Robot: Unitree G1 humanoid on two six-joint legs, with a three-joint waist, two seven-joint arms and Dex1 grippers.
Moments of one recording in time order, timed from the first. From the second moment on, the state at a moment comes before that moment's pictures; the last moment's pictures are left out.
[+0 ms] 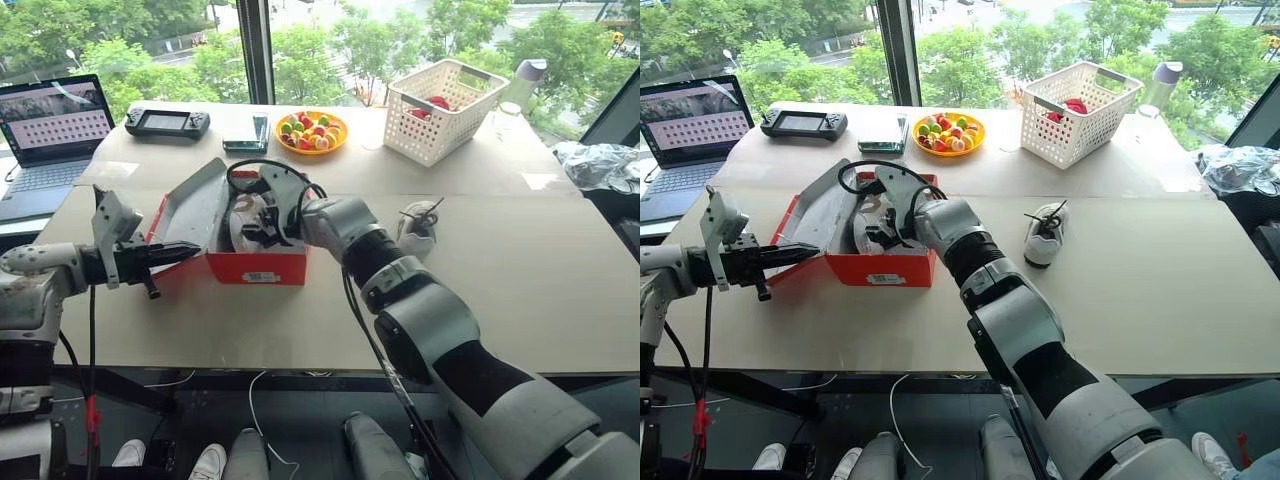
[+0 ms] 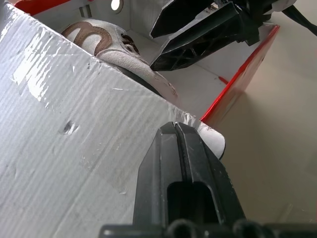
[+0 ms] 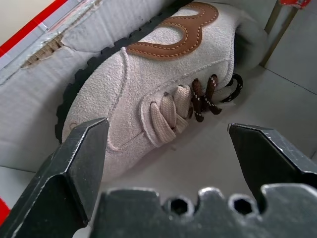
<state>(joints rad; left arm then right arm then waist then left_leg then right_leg) -0.48 0.93 0.18 0.23 -0.43 0.46 -1.20 -1.42 0.16 0.10 1.09 0.18 0.63 0.30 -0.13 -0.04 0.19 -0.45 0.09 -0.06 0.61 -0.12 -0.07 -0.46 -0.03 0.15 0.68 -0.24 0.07</state>
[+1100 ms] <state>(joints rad) -0.41 0.99 0.24 0.16 -0.44 0.51 -1.18 -1.43 0.16 0.03 1.22 0.30 0.54 0.35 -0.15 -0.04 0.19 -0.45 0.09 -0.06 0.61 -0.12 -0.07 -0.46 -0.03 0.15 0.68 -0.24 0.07</state>
